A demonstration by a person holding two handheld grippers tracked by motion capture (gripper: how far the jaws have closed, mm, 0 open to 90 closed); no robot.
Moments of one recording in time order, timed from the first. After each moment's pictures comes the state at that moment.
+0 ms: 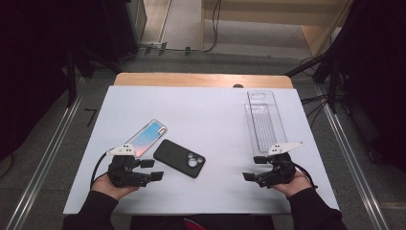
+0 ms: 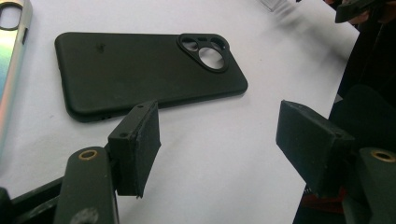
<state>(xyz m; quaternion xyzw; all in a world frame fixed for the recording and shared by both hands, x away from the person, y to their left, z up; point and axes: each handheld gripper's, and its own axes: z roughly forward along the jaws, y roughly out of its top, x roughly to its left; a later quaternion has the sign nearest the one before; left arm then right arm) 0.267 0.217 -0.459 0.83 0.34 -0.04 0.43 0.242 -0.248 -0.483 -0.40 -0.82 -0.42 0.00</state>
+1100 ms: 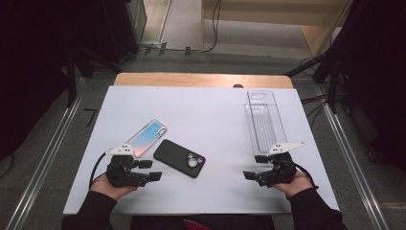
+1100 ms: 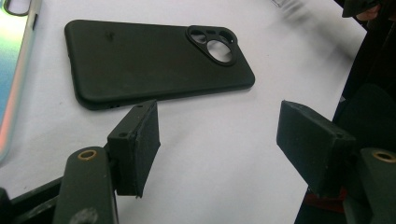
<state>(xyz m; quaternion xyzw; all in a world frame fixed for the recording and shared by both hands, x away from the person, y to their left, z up) 0.268 0.222 -0.462 0.83 0.36 -0.05 0.42 0.242 -0.248 -0.482 -0.41 -0.81 -0.42 -0.01</state>
